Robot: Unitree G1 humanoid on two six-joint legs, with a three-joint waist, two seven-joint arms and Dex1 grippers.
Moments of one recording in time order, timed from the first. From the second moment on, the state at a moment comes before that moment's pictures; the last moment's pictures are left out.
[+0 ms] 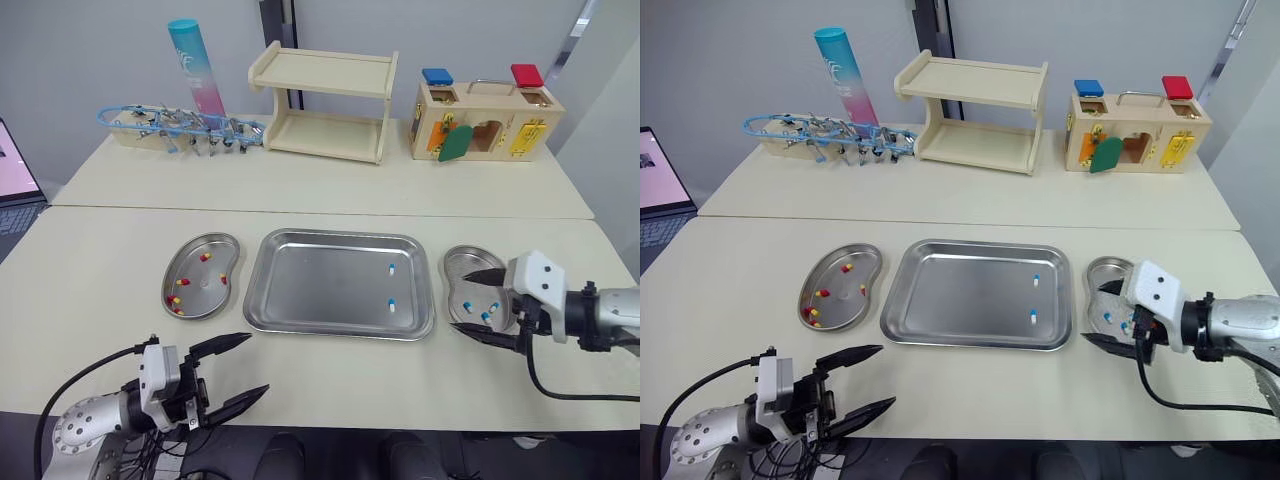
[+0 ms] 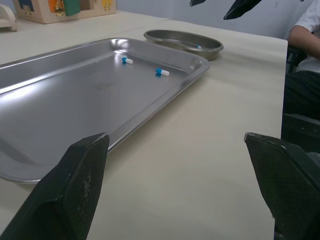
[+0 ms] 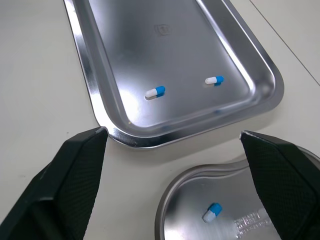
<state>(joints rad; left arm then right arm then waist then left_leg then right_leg) 0.30 0.56 0.24 -0.15 -0.54 -0.14 -1.29 -0.08 -1.03 -0.13 -0.52 0.45 0.58 0.97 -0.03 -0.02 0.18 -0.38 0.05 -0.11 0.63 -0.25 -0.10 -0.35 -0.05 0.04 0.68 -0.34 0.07</state>
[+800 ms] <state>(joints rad) 0.25 0.55 0.19 -0.10 -0.53 -0.19 -1.29 -0.40 -0.88 0.22 -0.48 0.36 0.84 0.84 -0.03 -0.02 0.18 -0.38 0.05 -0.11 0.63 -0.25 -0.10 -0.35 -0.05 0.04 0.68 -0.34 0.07</state>
